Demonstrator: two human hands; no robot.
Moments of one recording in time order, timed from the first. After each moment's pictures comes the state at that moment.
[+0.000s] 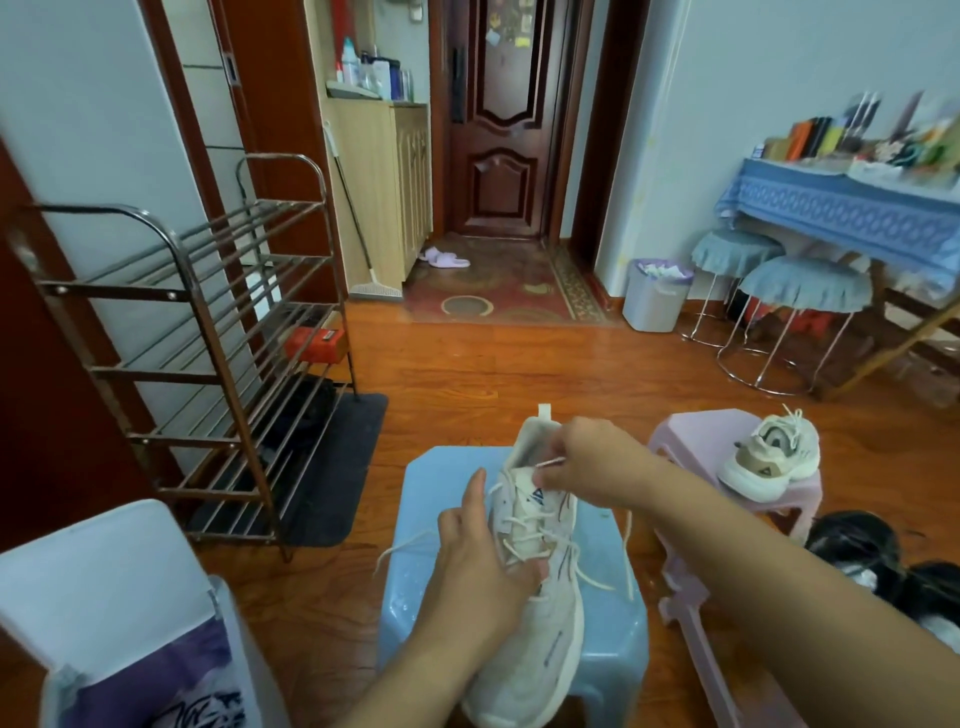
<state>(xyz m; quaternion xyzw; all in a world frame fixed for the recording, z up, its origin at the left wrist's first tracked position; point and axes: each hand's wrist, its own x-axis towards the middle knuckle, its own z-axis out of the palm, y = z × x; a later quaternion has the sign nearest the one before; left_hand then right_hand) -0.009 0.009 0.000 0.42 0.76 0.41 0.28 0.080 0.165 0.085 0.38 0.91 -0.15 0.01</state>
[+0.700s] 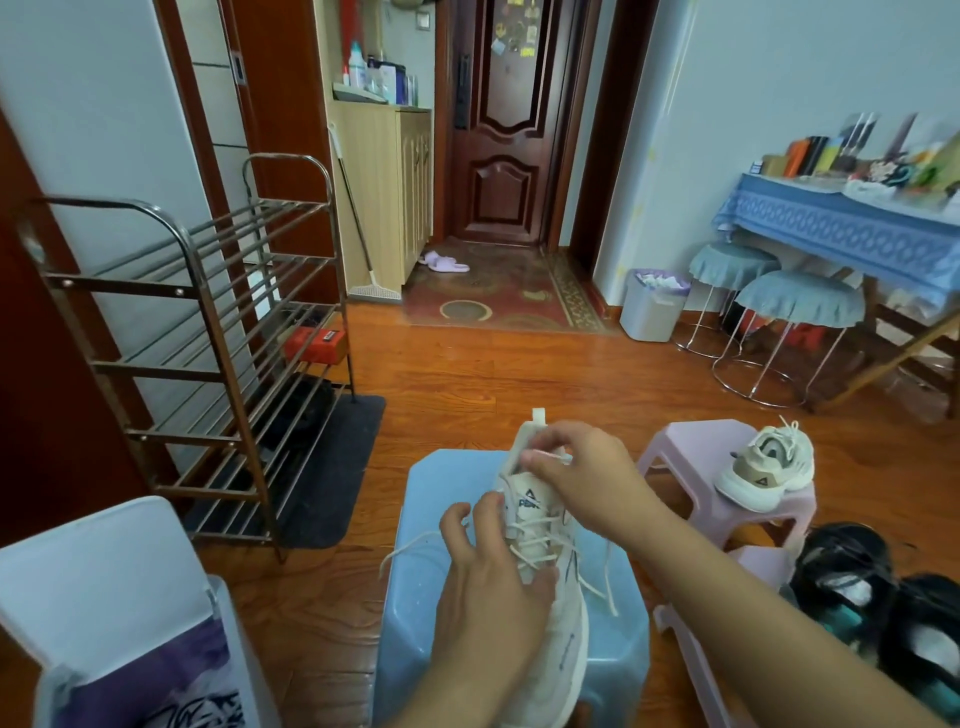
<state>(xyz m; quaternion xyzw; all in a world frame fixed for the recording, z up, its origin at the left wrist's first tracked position) 0.007 0.005 -0.008 0.43 0.79 0.39 0.17 0.078 0.136 0.073 0.39 0.85 -0.27 -0.21</state>
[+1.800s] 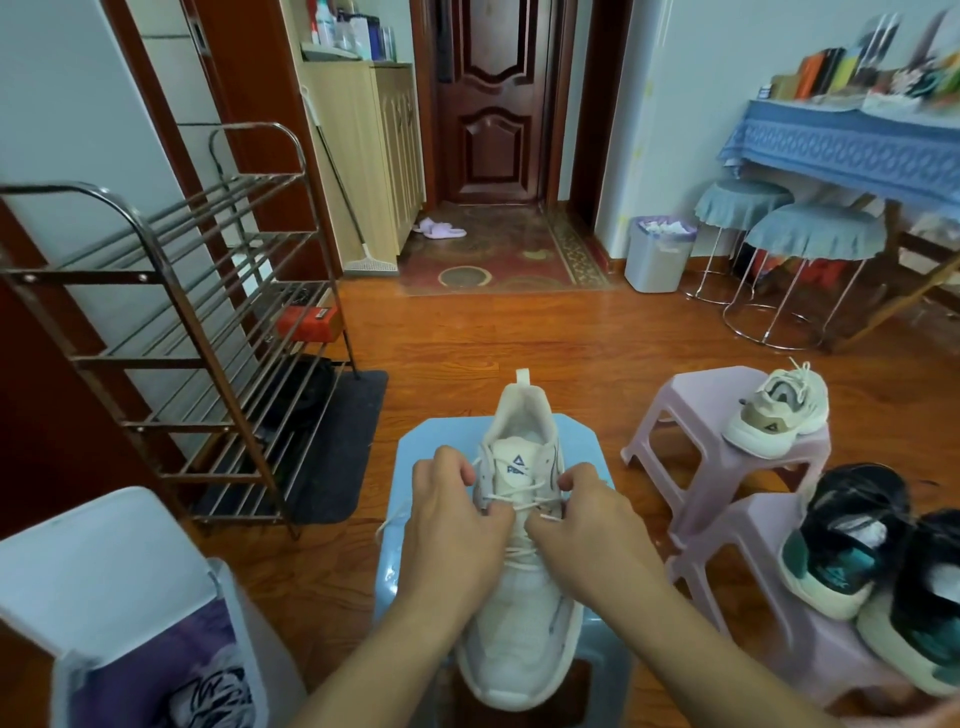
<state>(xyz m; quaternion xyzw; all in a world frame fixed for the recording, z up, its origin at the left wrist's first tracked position) -0.011 0.015 0.009 0.38 0.82 0.41 0.12 0.110 0.085 0.020 0.54 0.77 -0.30 -0.14</state>
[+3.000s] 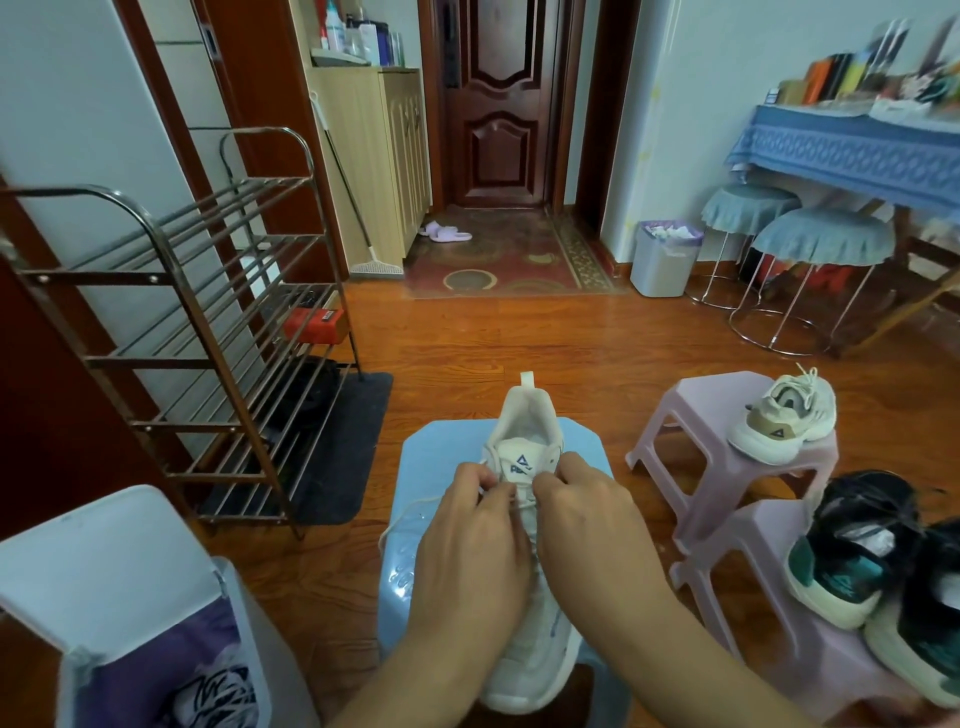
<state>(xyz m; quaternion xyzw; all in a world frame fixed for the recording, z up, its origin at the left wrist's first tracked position) 0.005 0.009 -0.002 0.51 0.78 0.35 -0.04 0.104 0.077 0.026 0.37 0.90 0.01 -0.25</state>
